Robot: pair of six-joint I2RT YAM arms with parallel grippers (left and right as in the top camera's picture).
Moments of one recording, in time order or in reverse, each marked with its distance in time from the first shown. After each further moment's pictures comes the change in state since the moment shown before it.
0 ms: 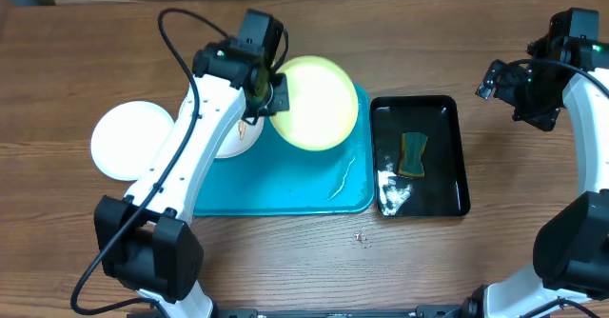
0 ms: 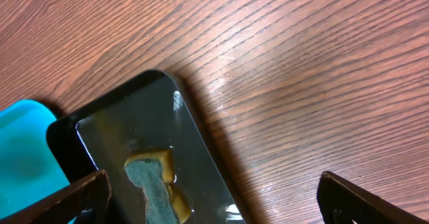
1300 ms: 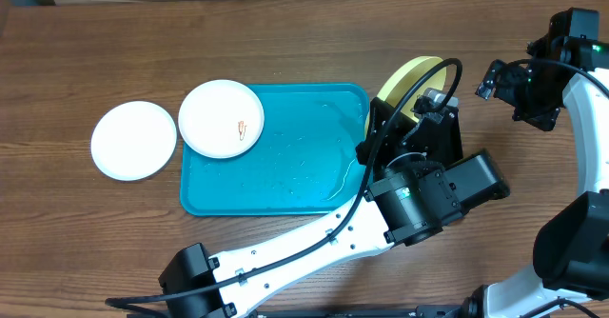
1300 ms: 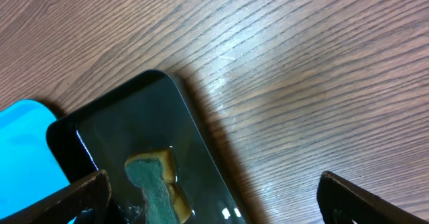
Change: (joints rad) left arm -0.829 0.000 0.046 0.208 -1.260 0.034; right arm 0.000 0.000 0.000 0.000 0.000 0.000
